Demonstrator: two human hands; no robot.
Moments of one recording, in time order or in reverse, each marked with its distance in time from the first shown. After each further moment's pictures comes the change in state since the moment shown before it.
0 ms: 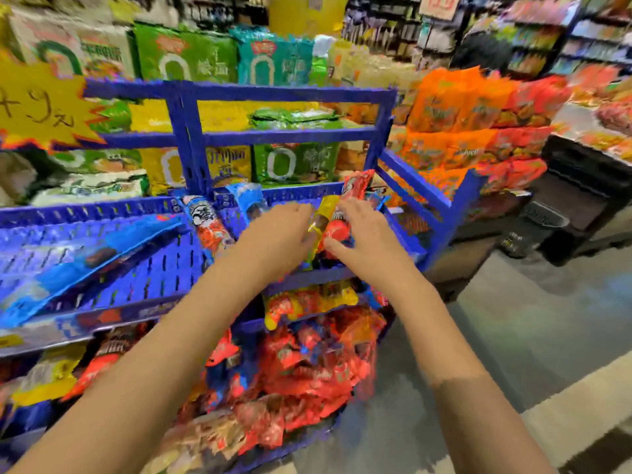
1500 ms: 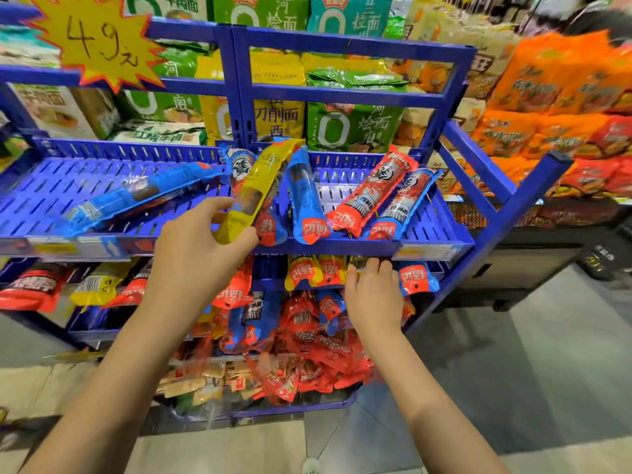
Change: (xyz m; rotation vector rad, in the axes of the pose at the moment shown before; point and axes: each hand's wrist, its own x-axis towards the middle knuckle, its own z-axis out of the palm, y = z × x) left_hand -0.118 -0.003 -0.001 -0.455 0.471 -0.651; right_hand -0.060 0.021 0.107 -0.144 -0.094 0.244
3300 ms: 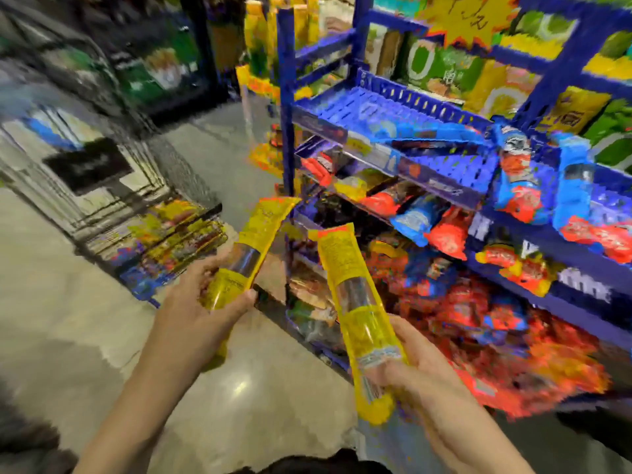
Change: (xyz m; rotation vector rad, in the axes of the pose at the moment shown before) left_hand -0.261 -0.122 -0.124 -0.203 0.423 -0.655; right_hand -0.211 -0.081 -0.068 1.115 -1.385 -0.283
